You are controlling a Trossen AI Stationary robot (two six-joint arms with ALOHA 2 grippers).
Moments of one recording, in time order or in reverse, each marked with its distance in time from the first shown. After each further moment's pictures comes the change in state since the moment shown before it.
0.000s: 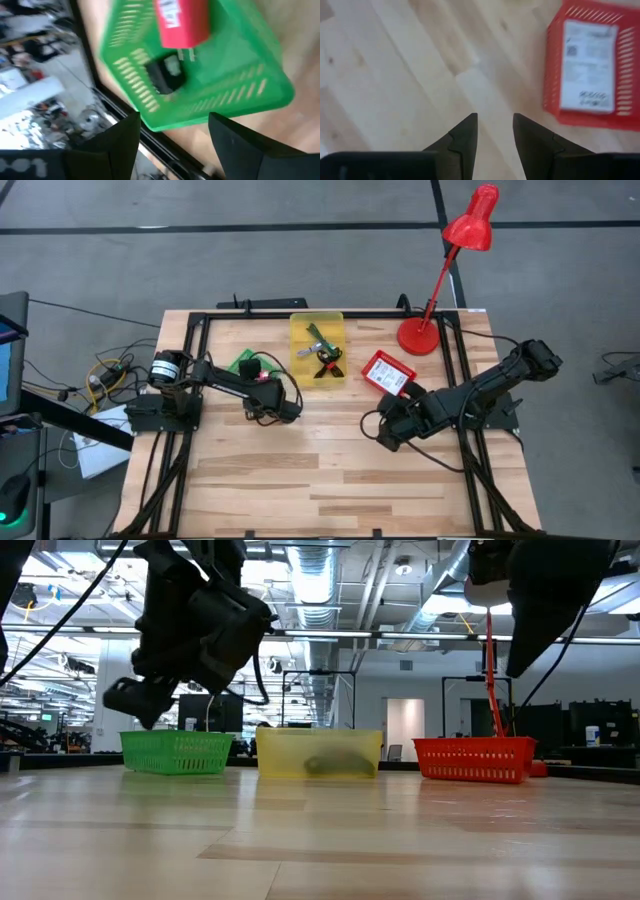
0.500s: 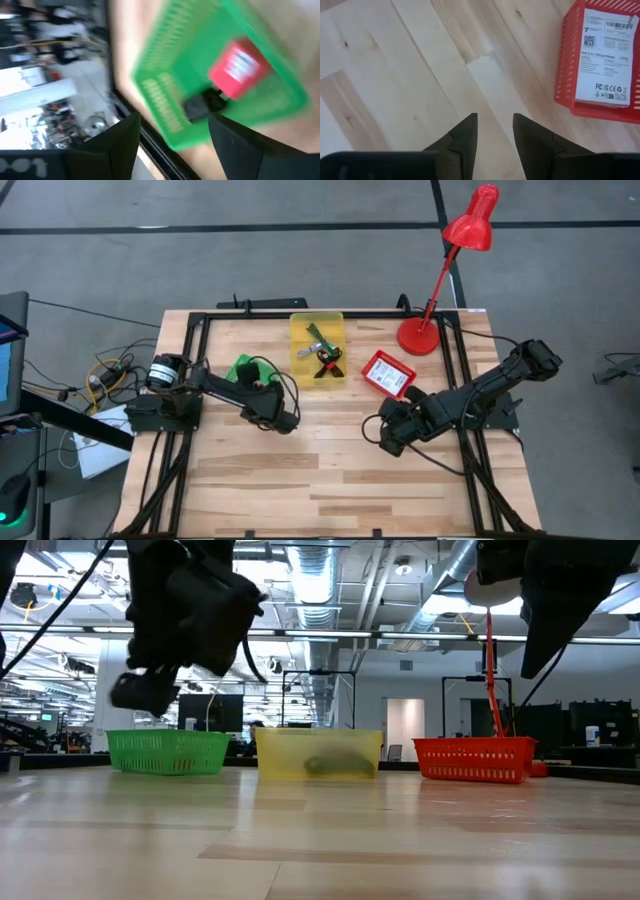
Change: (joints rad) left arm -0.088 -0.006 0.013 -0.037 -0.075 -0.179; right arm 0.026 0.000 0.000 0.002 -0.069 0.000
